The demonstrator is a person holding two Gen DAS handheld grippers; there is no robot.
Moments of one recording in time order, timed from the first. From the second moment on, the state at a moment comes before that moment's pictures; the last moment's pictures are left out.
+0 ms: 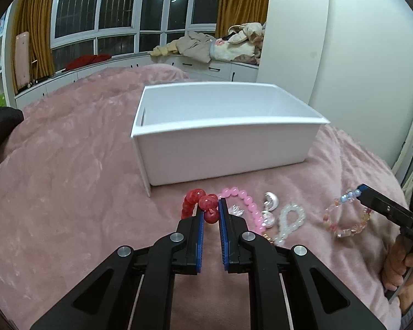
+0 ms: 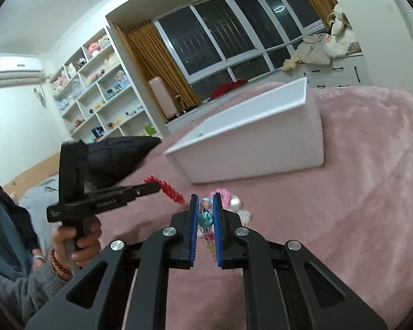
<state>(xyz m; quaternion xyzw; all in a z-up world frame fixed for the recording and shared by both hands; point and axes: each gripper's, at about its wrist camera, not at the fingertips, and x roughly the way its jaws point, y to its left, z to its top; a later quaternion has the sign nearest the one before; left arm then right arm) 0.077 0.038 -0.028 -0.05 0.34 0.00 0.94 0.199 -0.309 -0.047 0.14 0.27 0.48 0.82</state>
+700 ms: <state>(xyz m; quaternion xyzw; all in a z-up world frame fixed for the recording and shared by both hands) 0.160 0.030 0.067 -0.05 0.28 -0.01 0.96 0.253 -0.307 0.050 0.14 0.22 0.49 0.83</state>
